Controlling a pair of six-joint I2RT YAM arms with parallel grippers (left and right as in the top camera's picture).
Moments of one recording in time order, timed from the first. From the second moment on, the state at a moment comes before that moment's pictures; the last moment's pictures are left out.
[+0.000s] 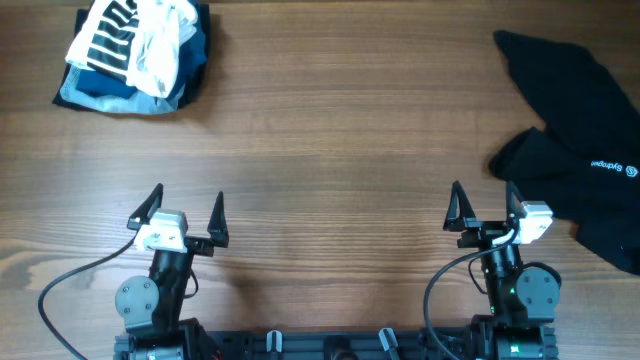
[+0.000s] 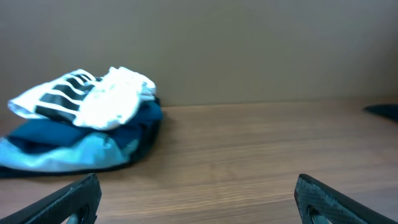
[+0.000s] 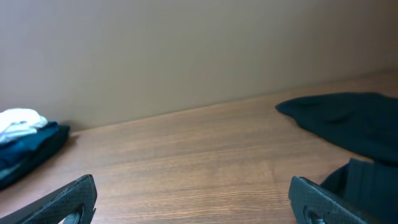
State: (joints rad) left arm 0.16 0.01 0.01 0.00 0.31 -0.04; right arm -0.03 0.01 0.01 0.01 -0.10 0.26
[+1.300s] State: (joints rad) left arm 0.12 1.40 1.01 -0.59 0.36 -0.17; right arm -0.14 1.56 1.16 -0.56 -0.01 0.38
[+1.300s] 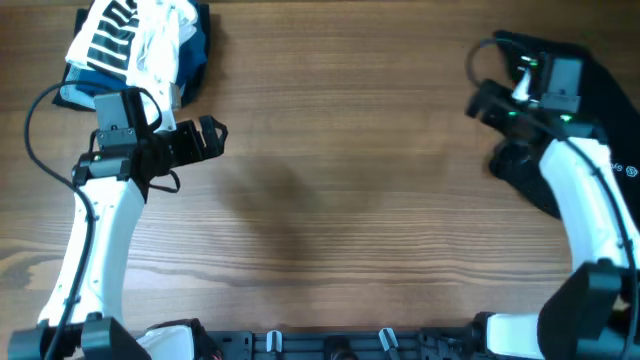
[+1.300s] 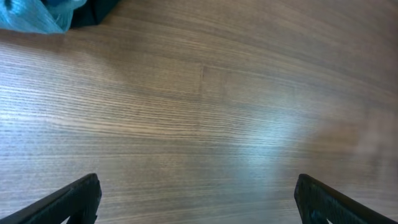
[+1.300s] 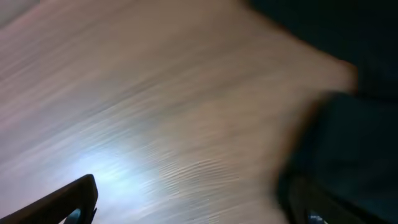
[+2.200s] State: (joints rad) left arm 0.12 1.44 1.01 -0.56 0.36 -0.17; right arm -0.25 1.87 1.10 -0.54 0.00 0.38
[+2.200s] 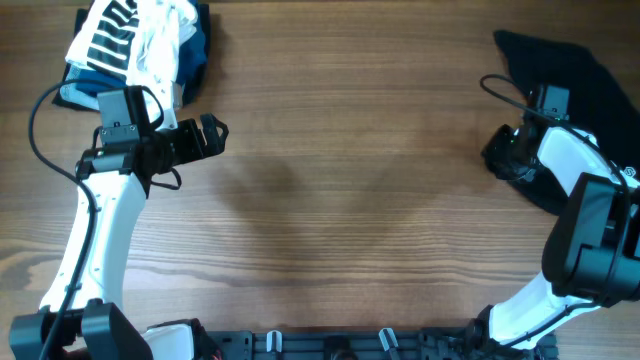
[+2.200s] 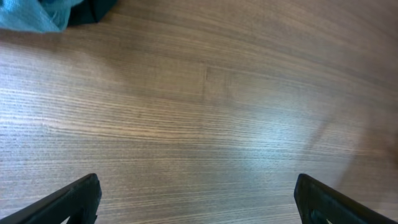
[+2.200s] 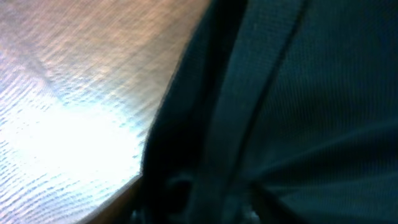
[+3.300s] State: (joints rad) left arm 0.12 1.38 1.01 -0.32 0.42 -0.24; right arm 0.38 1.65 2.16 -1.02 -0.25 0.10
